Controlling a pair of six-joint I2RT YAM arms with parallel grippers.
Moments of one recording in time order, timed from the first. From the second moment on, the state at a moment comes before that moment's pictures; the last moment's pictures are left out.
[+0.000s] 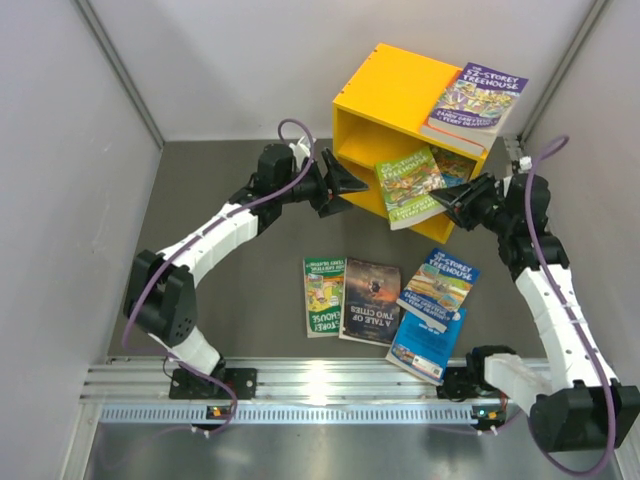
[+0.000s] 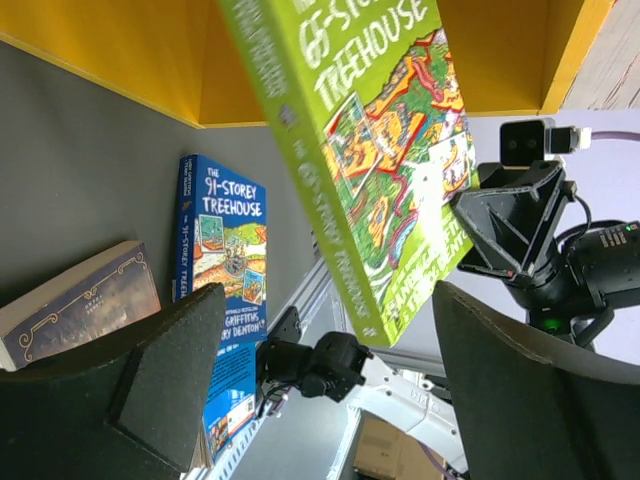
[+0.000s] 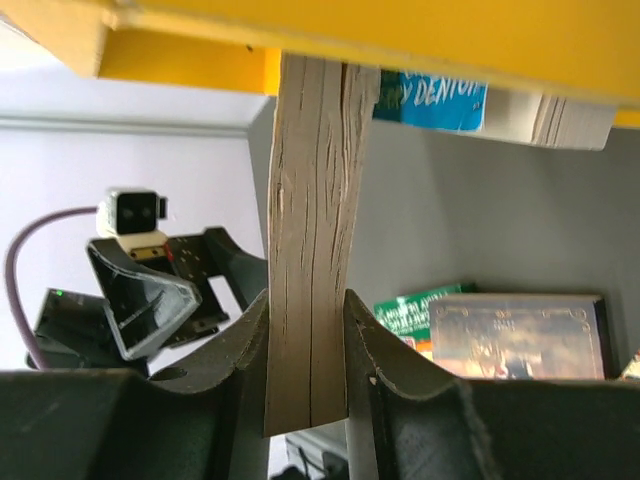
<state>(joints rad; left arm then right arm) -0.50 1.63 1.28 0.04 0.64 -1.12 0.05 1.00 0.96 -0.35 -0.40 1.05</state>
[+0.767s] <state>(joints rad) -0.50 1.57 1.16 0.05 0.64 -1.12 0.02 0.94 0.88 -0.26 -0.06 1.27</state>
